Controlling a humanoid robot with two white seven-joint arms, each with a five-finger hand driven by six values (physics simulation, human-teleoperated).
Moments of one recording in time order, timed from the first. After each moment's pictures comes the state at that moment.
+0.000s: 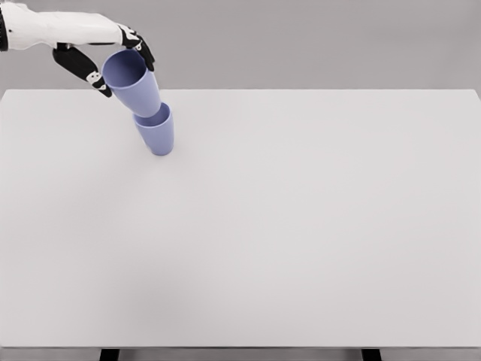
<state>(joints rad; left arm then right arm) -1.46 0.82 -1.40 -1.10 0.27 -0.61 -0.58 -0.02 0.00 -0.07 0.15 0.07 -0.16 0.17</state>
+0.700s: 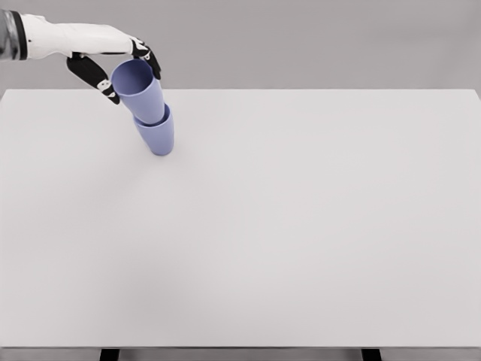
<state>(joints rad) -1.42 0.76 -1.38 -1.02 0.23 -0.61 -0.58 -0.02 0.00 -0.07 0.15 0.07 -0.16 0.17</state>
